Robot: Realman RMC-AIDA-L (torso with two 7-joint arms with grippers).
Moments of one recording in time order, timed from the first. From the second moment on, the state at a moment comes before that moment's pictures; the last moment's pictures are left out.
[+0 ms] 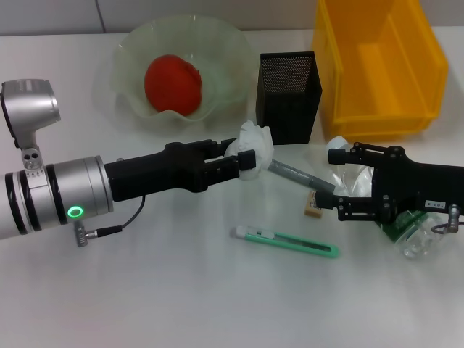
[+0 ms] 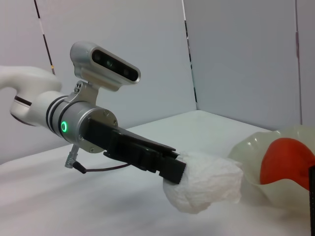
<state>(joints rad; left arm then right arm) -0.52 -2.07 1.21 0.40 1.41 1.37 -1.46 0.49 2.07 -0.60 -0.56 -2.05 -1.63 1.12</state>
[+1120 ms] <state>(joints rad) -0.54 -2.07 1.21 0.25 1.22 1.43 -2.08 0.49 2.08 -0.59 -0.49 -2.03 -1.63 0.99</state>
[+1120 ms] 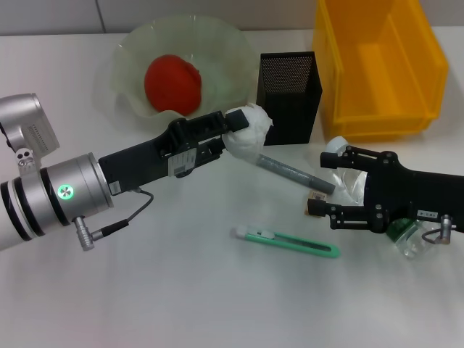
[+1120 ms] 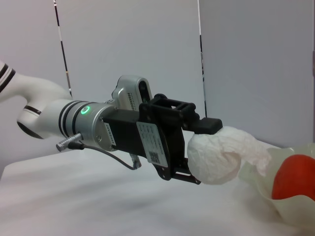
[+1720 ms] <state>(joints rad) -0.55 -2.07 1.21 0.25 1.22 1.43 -2.11 0.51 2.08 -0.60 -0.42 -1.92 -1.65 0.98</state>
